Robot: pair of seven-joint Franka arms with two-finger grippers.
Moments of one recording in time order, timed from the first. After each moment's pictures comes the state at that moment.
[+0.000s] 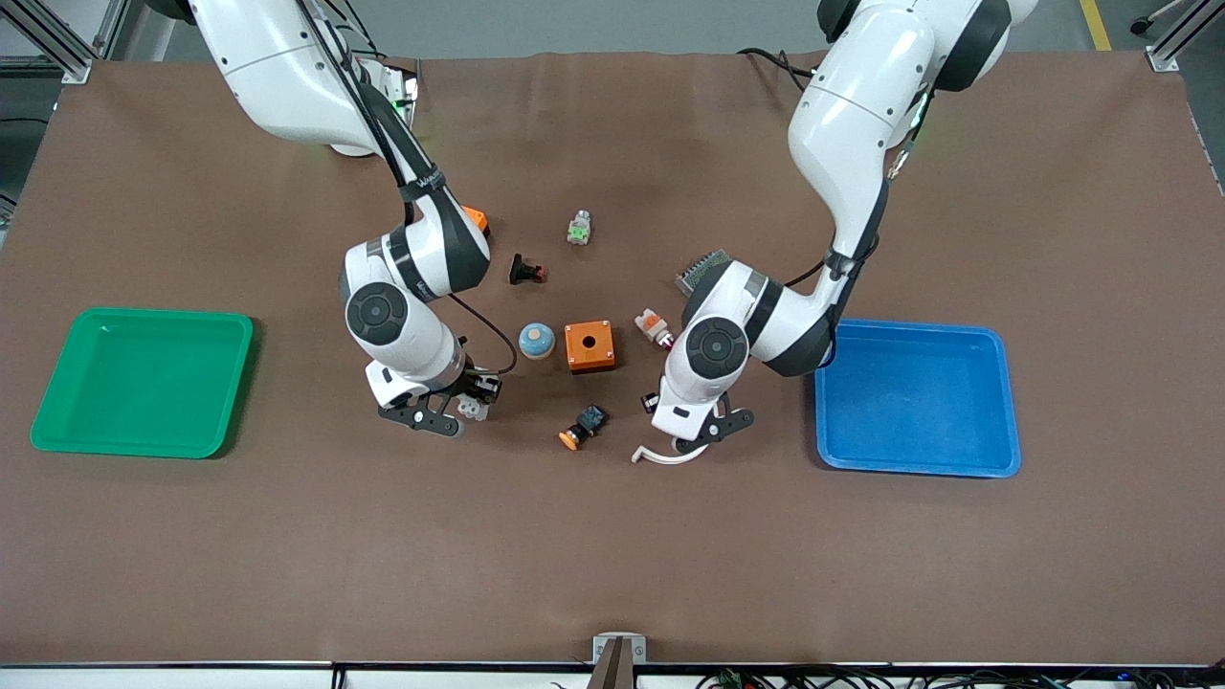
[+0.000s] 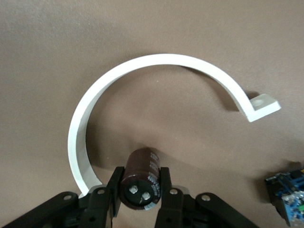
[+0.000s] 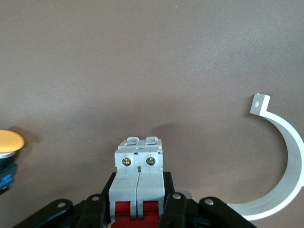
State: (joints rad) left arm -0.61 0.88 0.00 -1.34 -0.13 2.17 -0.93; right arm 0.48 0.57 -0.05 -1.79 0.14 2.39 0.62
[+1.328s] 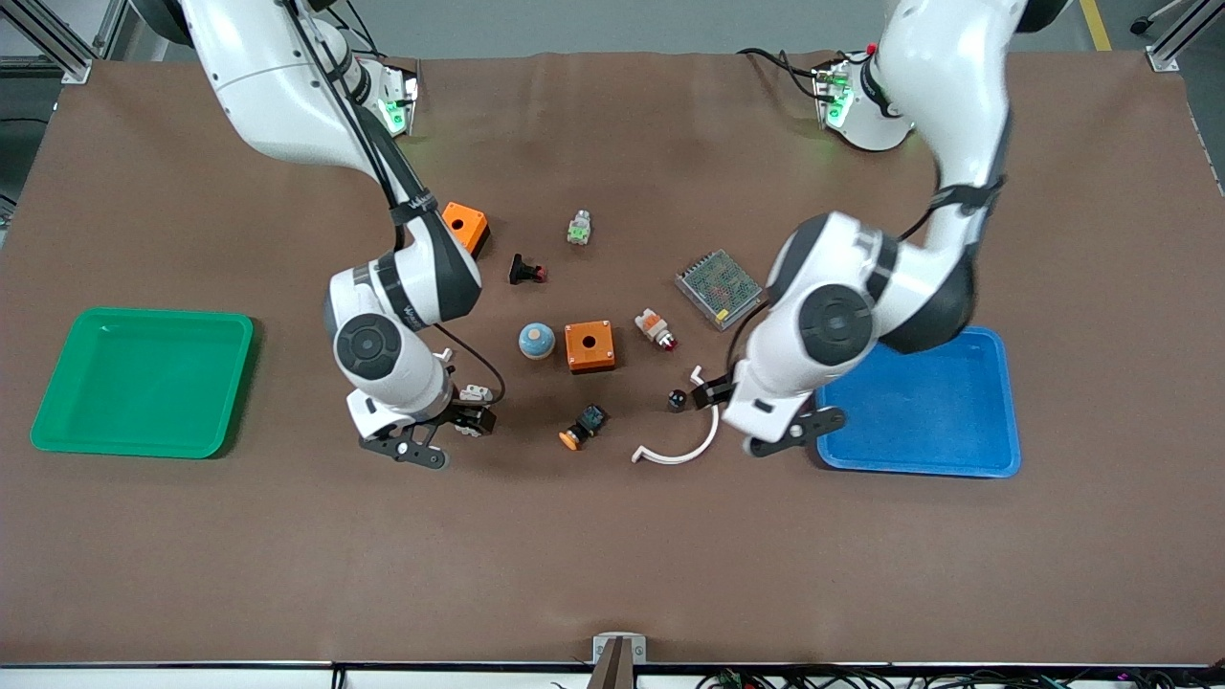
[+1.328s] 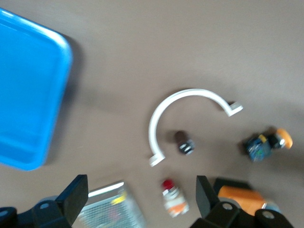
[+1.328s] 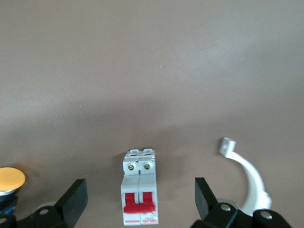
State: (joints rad) left arm -0.45 0.58 0.01 -1.29 -0.13 1.77 -0.70; right arm 0.44 0.64 -0.07 -1.53 0.05 2.15 0.61
